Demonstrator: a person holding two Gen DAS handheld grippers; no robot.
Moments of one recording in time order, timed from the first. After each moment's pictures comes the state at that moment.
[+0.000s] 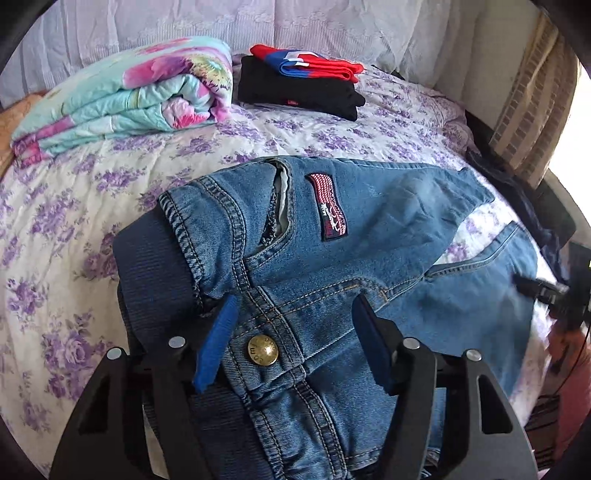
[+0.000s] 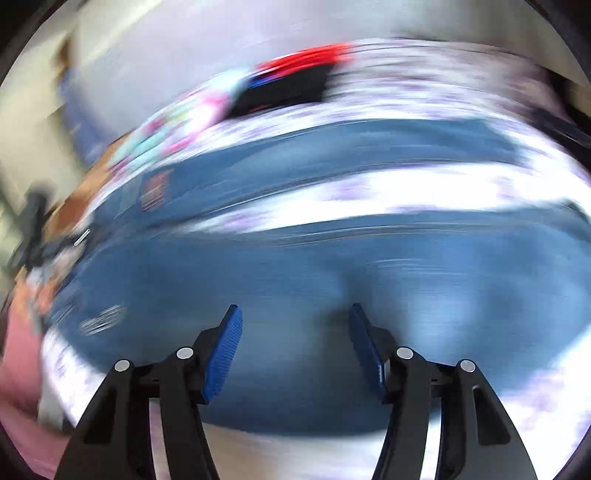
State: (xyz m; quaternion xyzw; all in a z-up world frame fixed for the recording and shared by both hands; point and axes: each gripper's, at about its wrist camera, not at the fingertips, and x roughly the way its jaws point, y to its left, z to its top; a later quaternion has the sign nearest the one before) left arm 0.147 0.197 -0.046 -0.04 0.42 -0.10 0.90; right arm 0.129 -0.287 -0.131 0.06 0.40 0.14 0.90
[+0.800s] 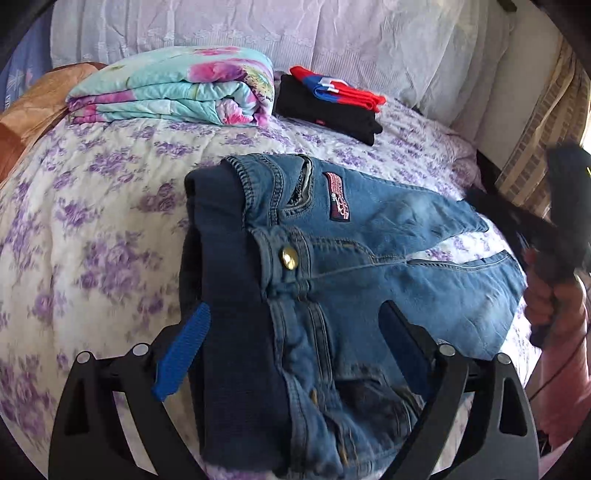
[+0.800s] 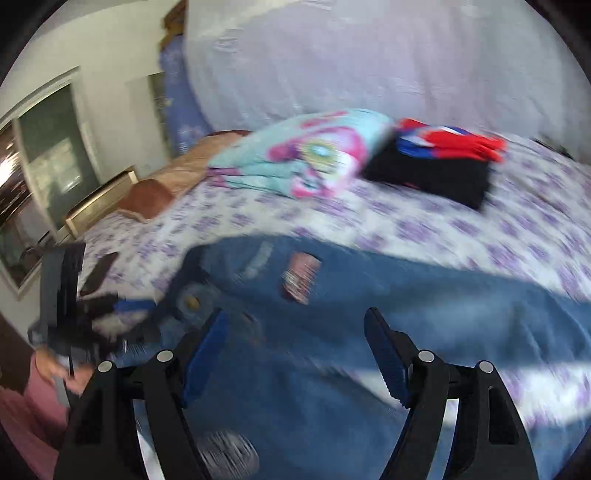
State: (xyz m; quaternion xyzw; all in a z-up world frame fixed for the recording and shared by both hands) left arm 0.066 0.218 -0.037 -0.13 0.38 -0.06 0.91; right arm 0.178 -0.028 -0.022 -0.06 0.30 0.42 0.85
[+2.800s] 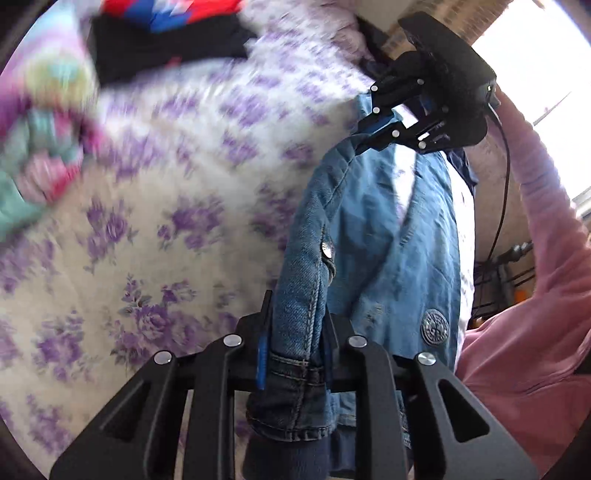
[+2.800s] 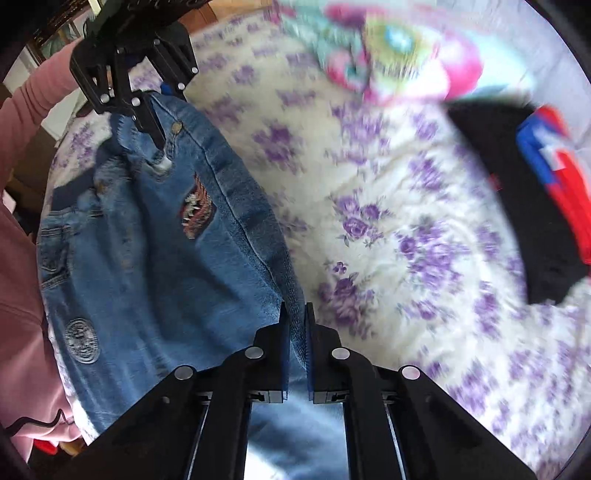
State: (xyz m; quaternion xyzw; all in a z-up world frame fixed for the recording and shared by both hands) left arm 0.277 0.223 -0.011 0.05 0.54 -0.39 0.74; right arm 0.296 -0.036 -0.009 -0.38 0.43 0.46 0.67
